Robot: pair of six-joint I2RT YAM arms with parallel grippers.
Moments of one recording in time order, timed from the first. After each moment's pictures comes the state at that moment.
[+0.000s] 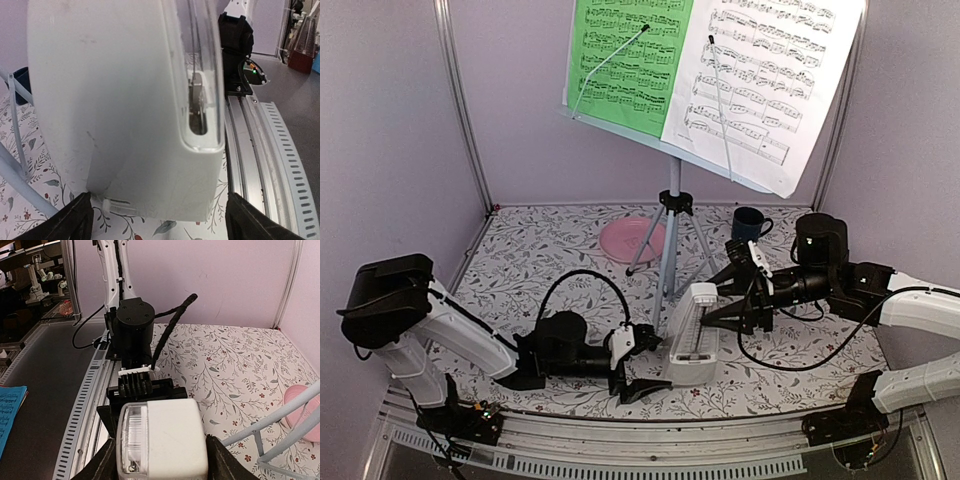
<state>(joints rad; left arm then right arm) -1.22 1.67 0.50 0.92 0.17 0.10 0.85 1.06 0.75 -0.01 -0.69 -0.23</state>
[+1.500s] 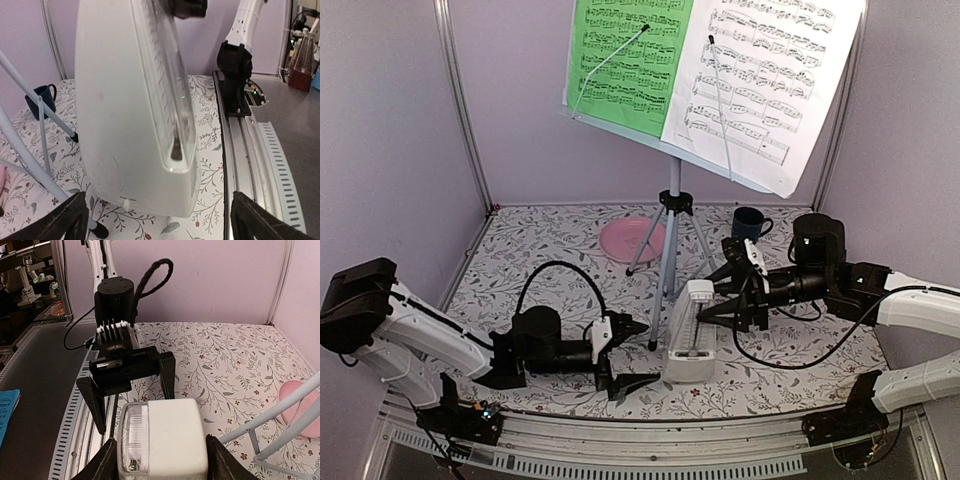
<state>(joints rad) -1.22 1.51 0.43 0.90 0.13 0.09 0.85 1.07 0.75 0.00 -0.65 -0.23</state>
